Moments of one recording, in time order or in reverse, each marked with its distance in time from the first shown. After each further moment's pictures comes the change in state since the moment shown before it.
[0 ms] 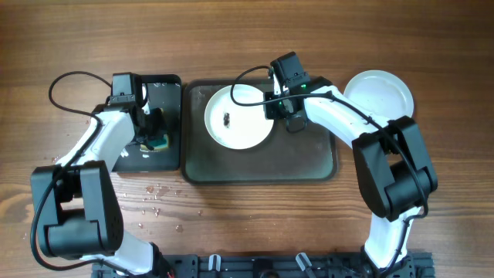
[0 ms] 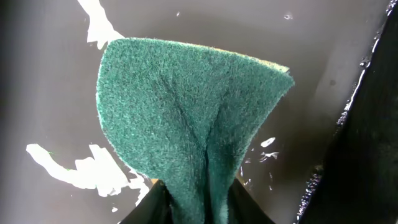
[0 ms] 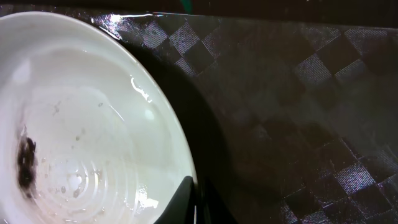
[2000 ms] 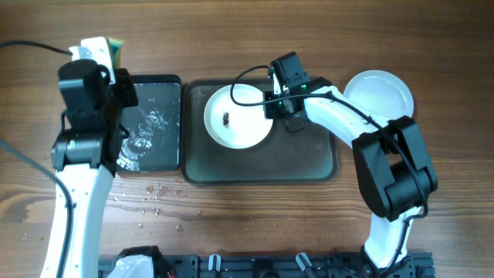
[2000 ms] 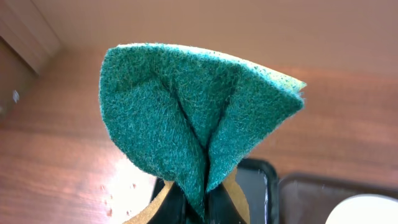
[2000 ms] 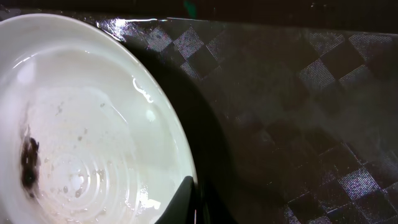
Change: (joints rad) left arm 0.000 -0.521 0.042 0.193 -0.134 0.211; right arm 0.000 0.000 -0.004 0.017 -0.009 0.000
